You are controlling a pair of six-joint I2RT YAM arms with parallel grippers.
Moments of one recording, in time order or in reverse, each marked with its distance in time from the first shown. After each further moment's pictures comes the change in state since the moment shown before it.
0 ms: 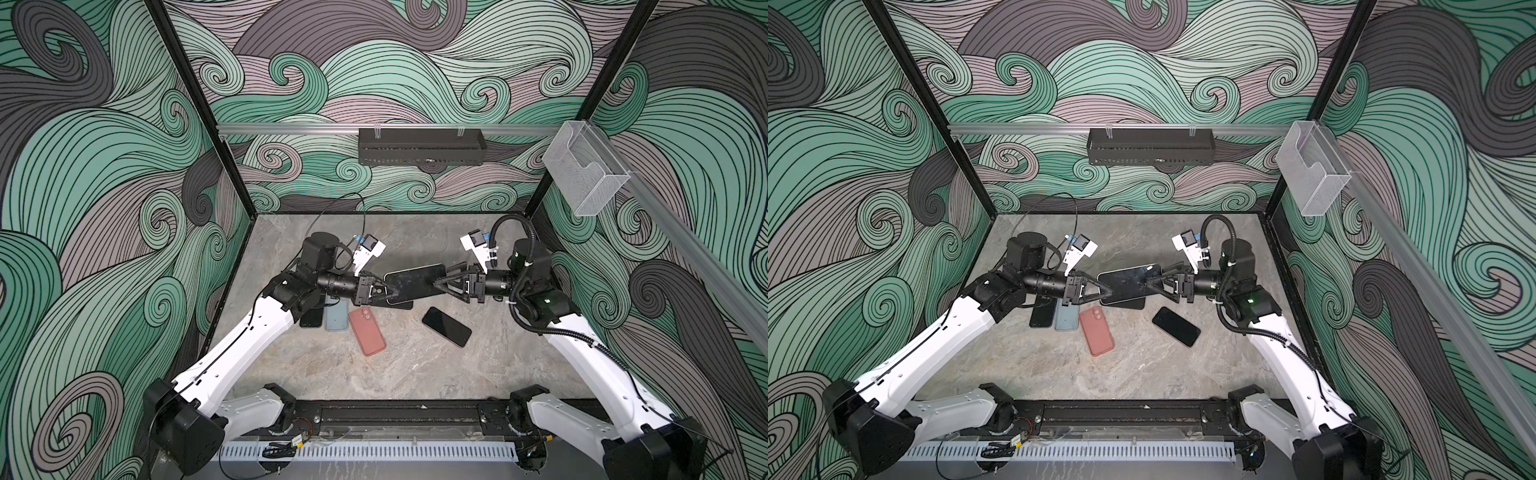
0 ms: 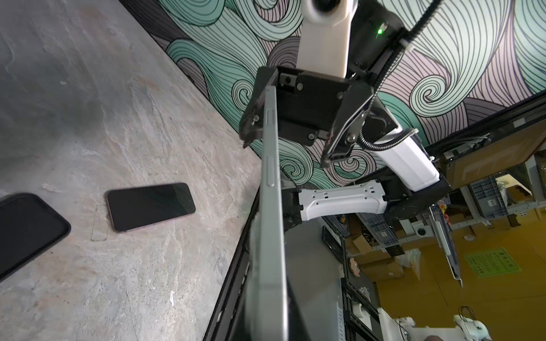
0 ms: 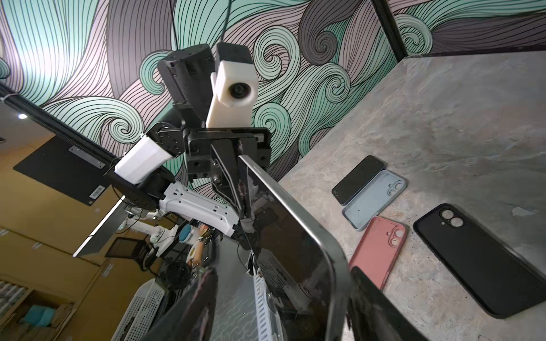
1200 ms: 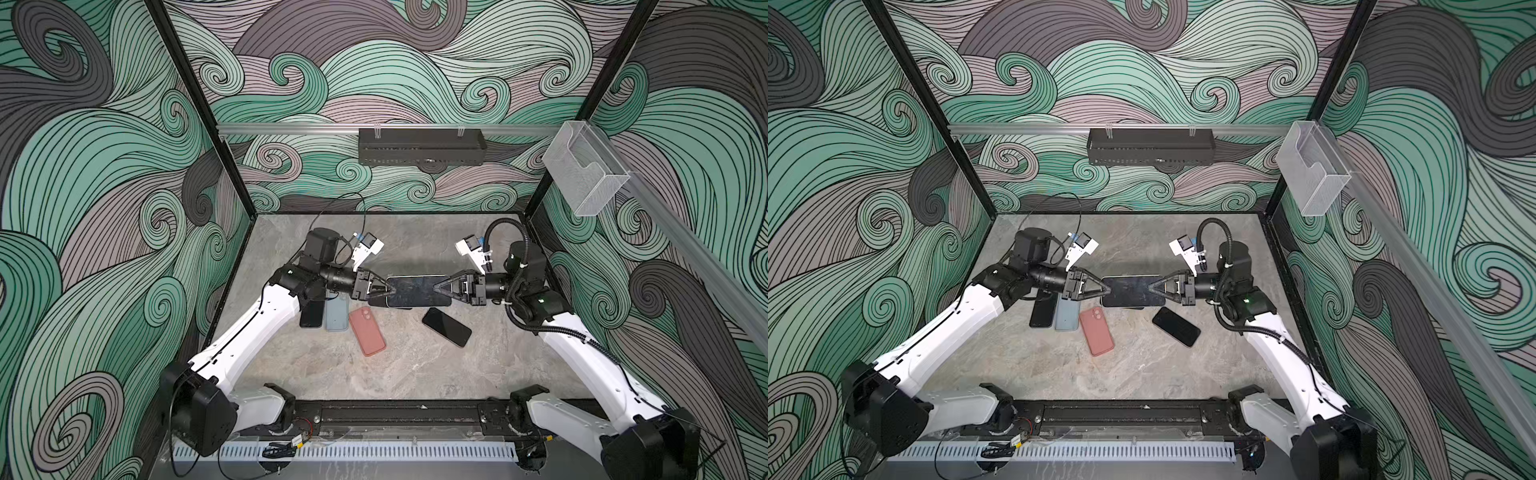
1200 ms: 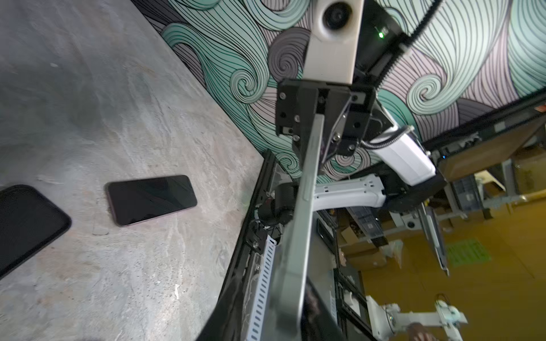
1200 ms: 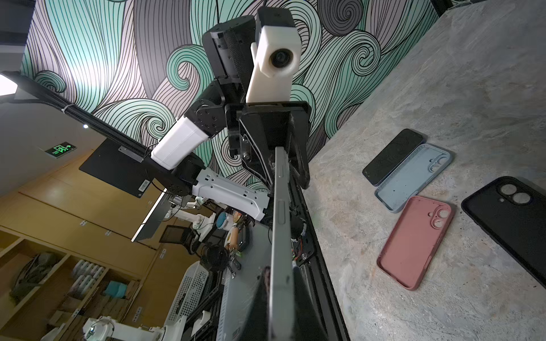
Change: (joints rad) left arm 0.090 0.088 0.017 -0.017 0.084 0.066; right arm -0.005 0.024 -0.050 0.068 -0.093 0.121
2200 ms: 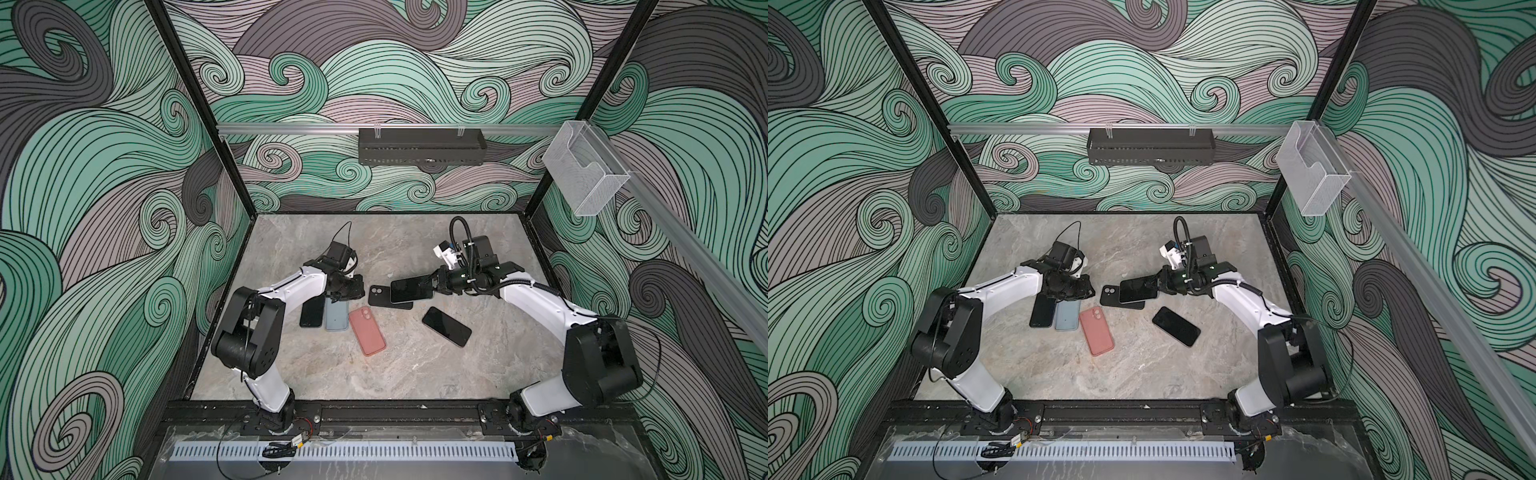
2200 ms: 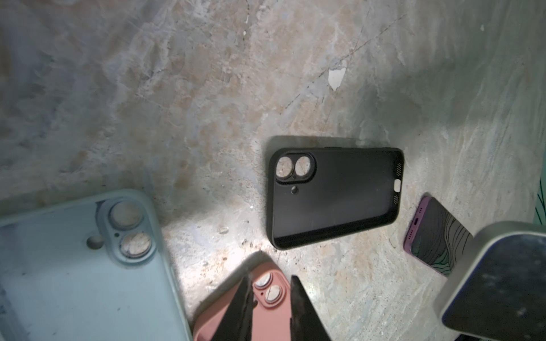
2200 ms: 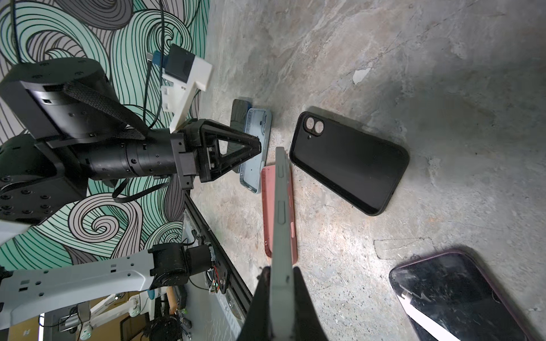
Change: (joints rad) left arm 0.057 0.443 -0.042 -0.025 -0.772 -0.084; right arm 0.068 0.474 0.182 -0.313 0.492 -0.096
